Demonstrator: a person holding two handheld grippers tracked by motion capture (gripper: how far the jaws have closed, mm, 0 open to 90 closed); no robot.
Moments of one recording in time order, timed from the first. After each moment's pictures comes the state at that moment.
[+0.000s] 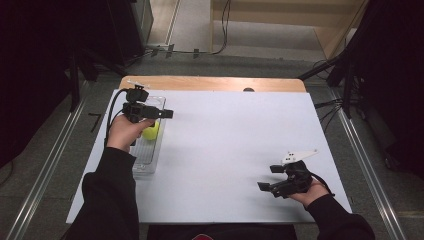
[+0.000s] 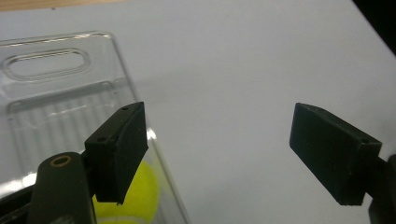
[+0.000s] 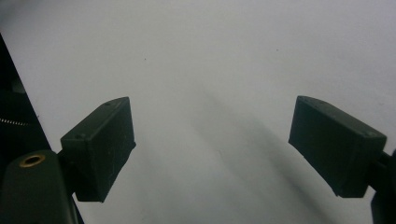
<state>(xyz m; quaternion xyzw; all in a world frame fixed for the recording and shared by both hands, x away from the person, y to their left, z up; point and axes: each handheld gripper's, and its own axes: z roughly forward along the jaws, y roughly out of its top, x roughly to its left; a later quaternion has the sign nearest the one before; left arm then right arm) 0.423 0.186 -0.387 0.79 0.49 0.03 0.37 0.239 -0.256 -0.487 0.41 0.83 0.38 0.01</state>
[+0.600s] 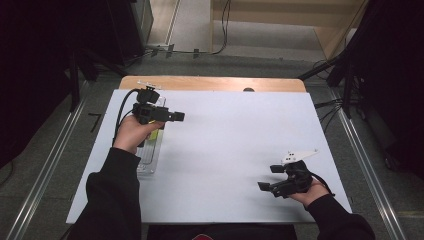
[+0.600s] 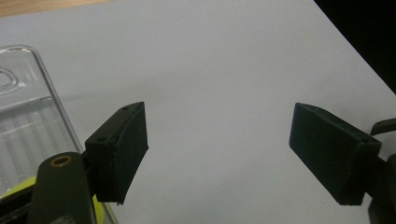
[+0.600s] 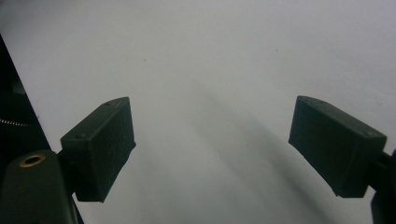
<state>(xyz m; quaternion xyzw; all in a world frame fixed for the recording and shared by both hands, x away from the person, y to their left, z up) 0.413 0.158 -0.382 0.81 0.44 0.01 0.38 0.239 -0.256 -0.487 0.41 0.83 0.38 0.01</state>
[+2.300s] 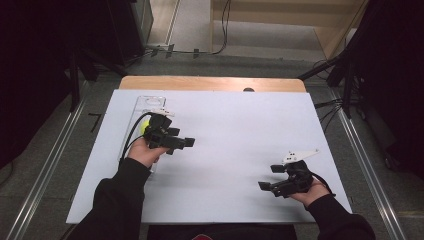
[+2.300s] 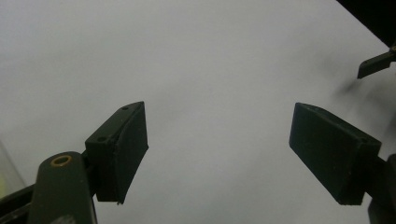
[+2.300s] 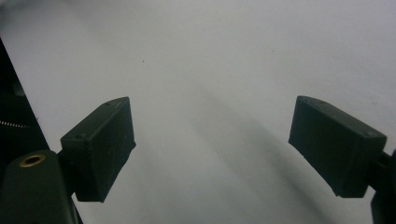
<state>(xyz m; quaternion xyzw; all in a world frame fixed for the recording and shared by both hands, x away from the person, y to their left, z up) 0.363 0.140 -0.422 0.84 0.38 0.00 0.38 0.239 -0.258 -0.487 0.41 0.83 0.38 0.01</state>
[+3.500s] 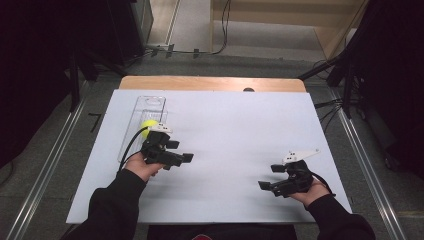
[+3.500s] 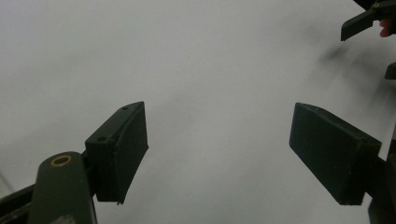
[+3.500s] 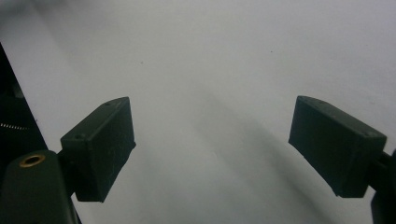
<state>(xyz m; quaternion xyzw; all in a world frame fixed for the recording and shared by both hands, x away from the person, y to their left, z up) 0.328 0.148 -0.439 0.85 0.35 0.00 0.39 0.239 -0.258 -0.487 0.42 0.82 0.38 0.02</state>
